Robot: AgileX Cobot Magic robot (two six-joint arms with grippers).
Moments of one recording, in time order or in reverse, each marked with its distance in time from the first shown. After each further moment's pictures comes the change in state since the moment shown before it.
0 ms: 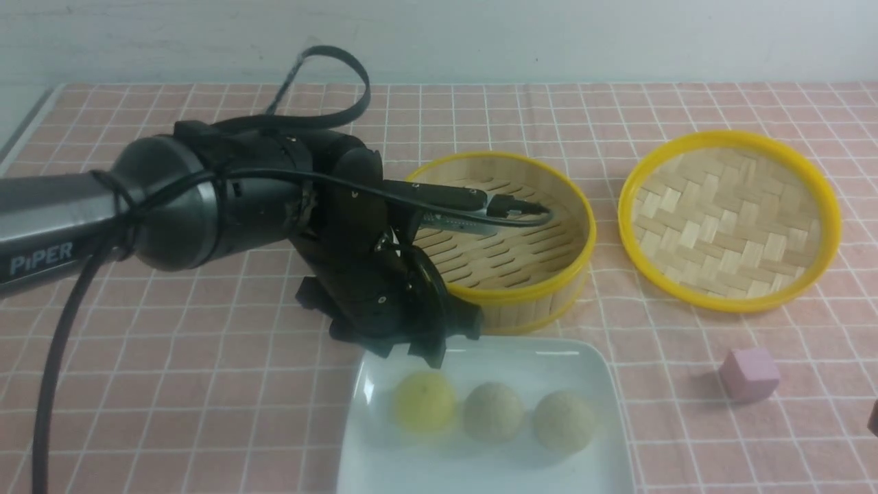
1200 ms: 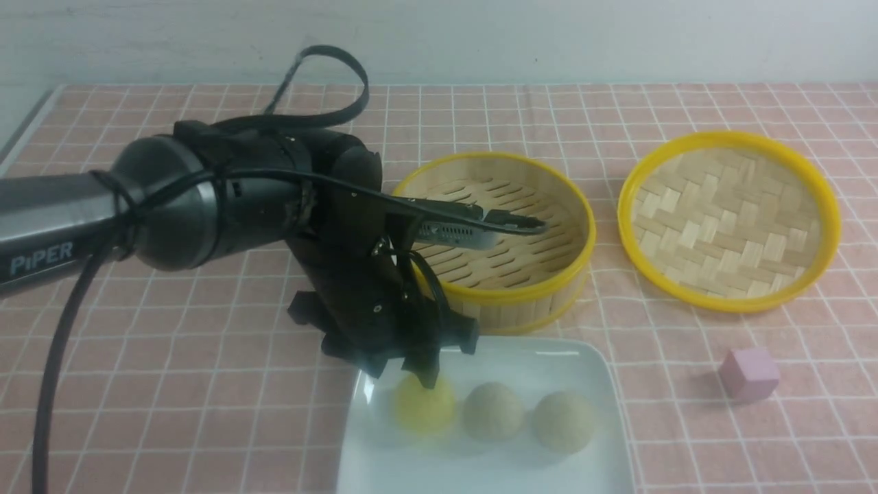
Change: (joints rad) right arm -0.540 -0.238 0.303 0.048 0.032 -0.001; left arm 0.000 0.000 0.000 -0.027 0.075 -0.007
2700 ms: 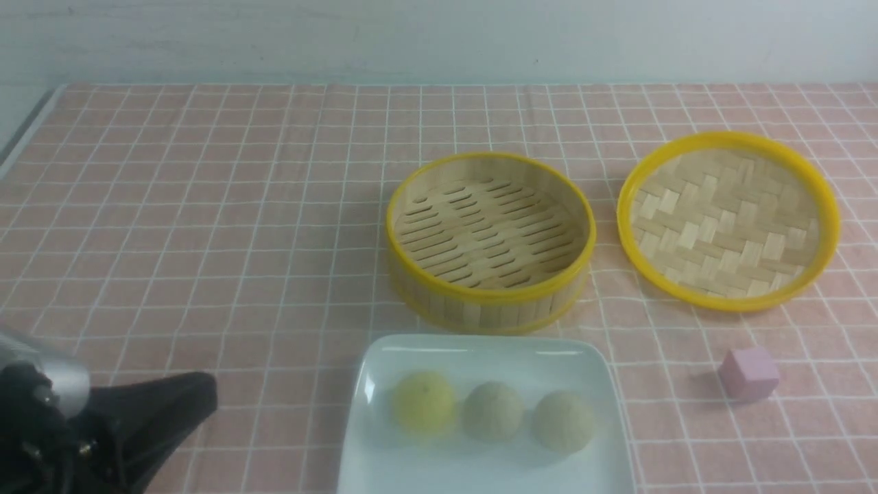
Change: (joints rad) right arm -0.008 0.000 0.000 0.004 0.000 0.000; left arm 0.045 -1.296 0.863 0.179 -0.519 -0.075
